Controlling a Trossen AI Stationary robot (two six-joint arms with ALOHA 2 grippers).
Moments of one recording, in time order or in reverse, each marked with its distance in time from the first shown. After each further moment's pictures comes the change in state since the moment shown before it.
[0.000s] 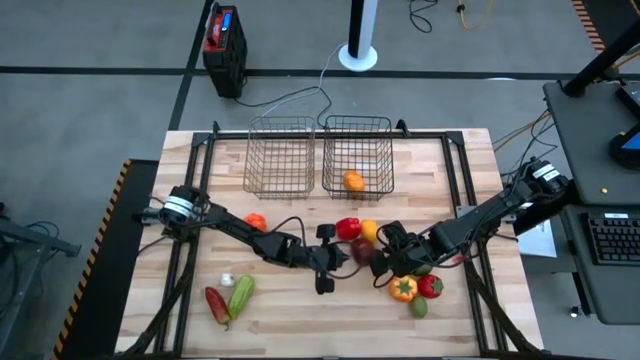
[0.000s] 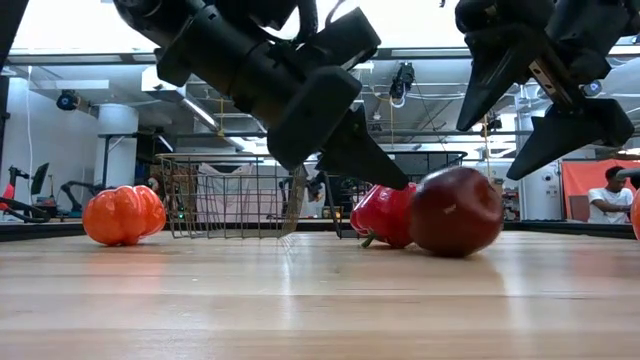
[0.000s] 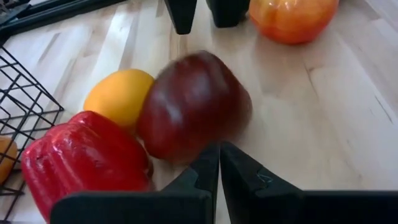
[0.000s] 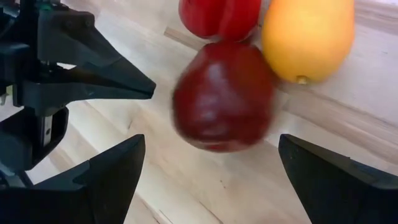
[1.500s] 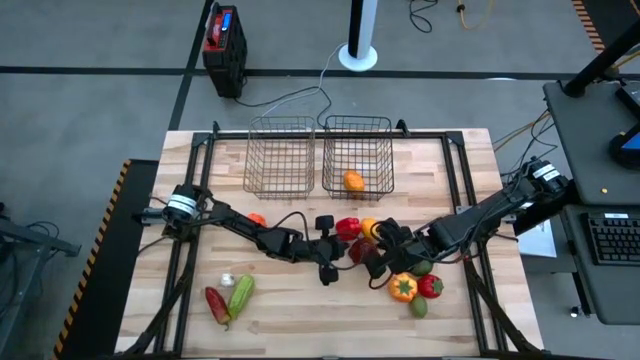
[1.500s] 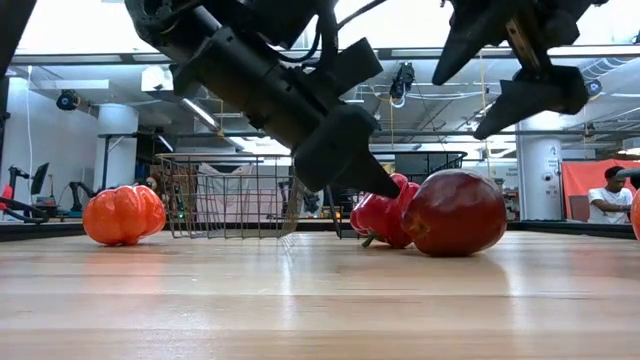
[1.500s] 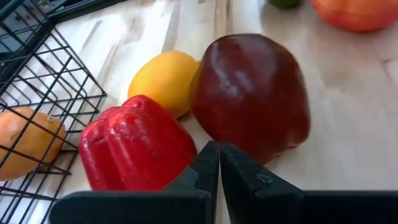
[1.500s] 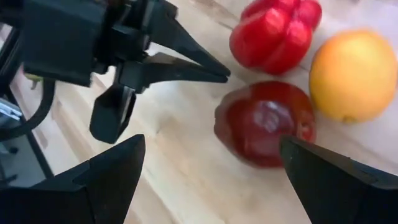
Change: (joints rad) left arm 0.048 0.018 0.000 0.012 -0.089 0.005; right arm -0.019 0.000 0.117 -0.052 0.000 -0.170
